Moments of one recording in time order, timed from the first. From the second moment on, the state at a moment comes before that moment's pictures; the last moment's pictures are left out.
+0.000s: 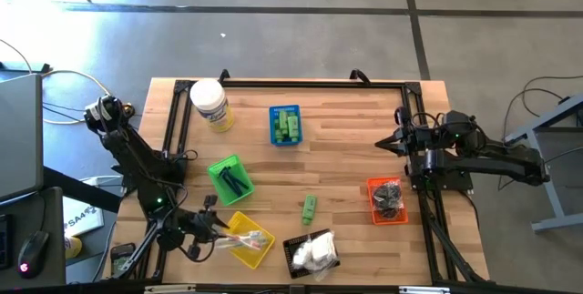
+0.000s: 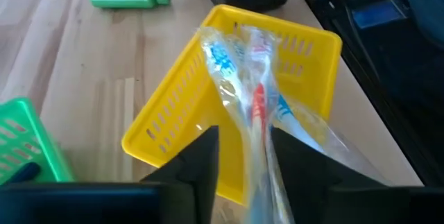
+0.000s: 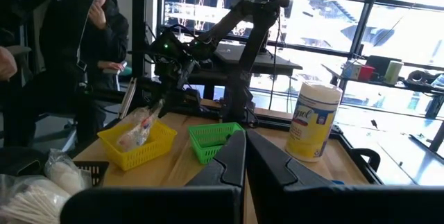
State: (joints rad) left arm -1.04 1.25 0.53 0.00 -0.65 -0.59; right arm -0.20 0.31 0.44 -0.10 -0.31 -0.12
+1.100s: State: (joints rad) left arm -1.04 0.90 0.60 0.11 -0.77 -0.01; right arm -0.20 0.31 0.44 -0.10 -0.31 -0.10
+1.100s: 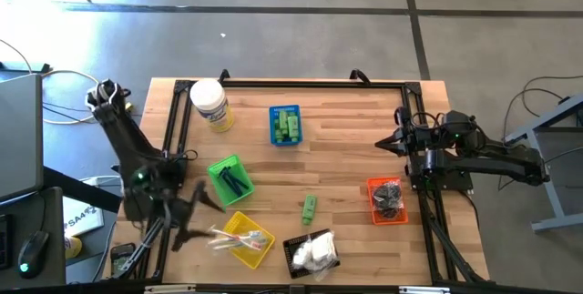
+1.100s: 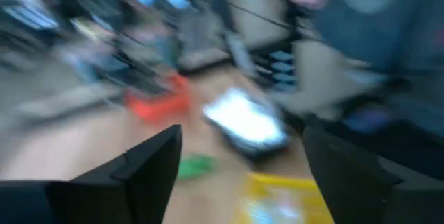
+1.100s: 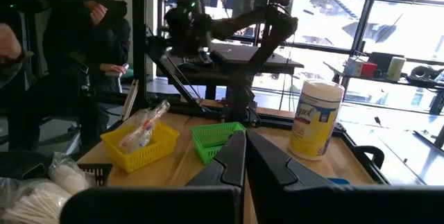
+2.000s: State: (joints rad) left arm 0.12 0.49 0.56 -0.02 0.01 0.41; right arm -0.32 0.18 0.47 -0.18 -0.34 0.04
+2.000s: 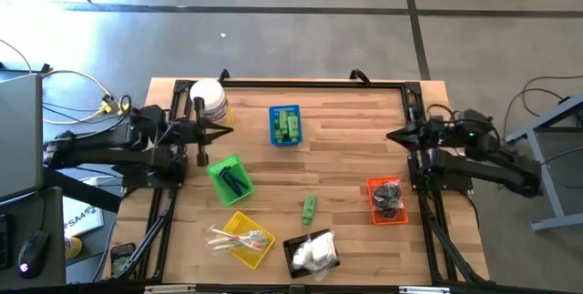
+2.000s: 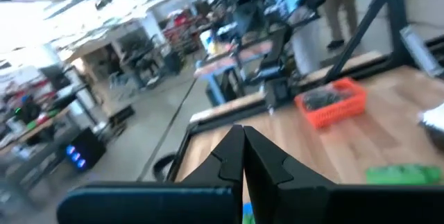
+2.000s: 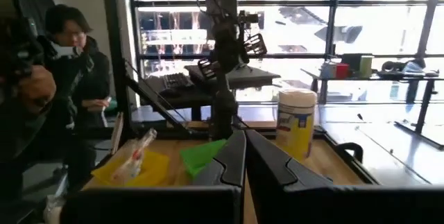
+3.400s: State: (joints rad) left arm 0.28 0.29 0.04 0.08 0.12 0.28; right arm -0.33 0.07 0.06 0.16 -0.17 0.14
